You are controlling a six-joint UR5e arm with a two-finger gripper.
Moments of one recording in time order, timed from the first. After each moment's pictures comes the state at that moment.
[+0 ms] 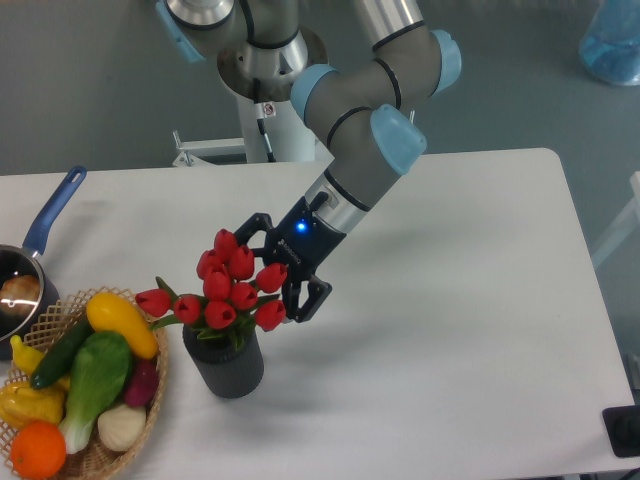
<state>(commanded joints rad) 2.51 -1.83 -1.88 -0.85 0.65 1.29</state>
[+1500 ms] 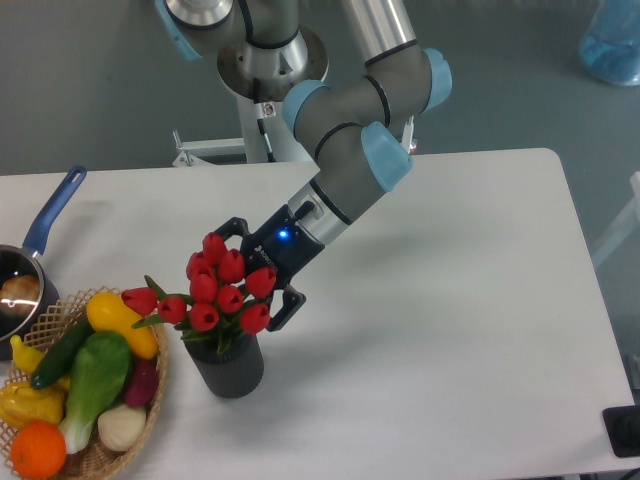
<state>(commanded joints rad) 2.50 -1.89 -1.88 -0.79 0.50 1.26</state>
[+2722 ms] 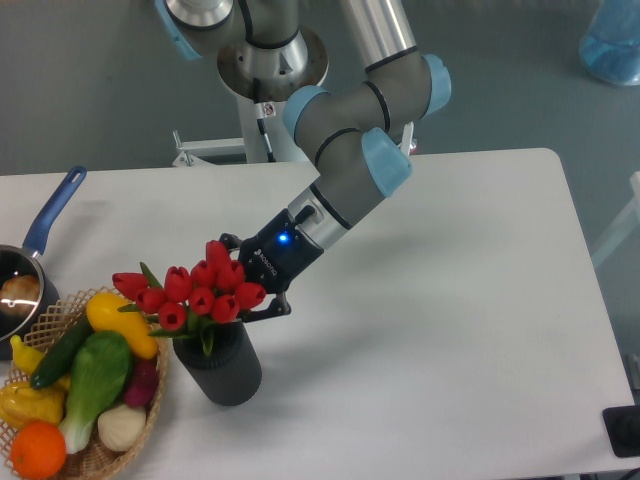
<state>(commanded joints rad) 2.50 -1.89 -1.88 -0.78 0.49 1.25</state>
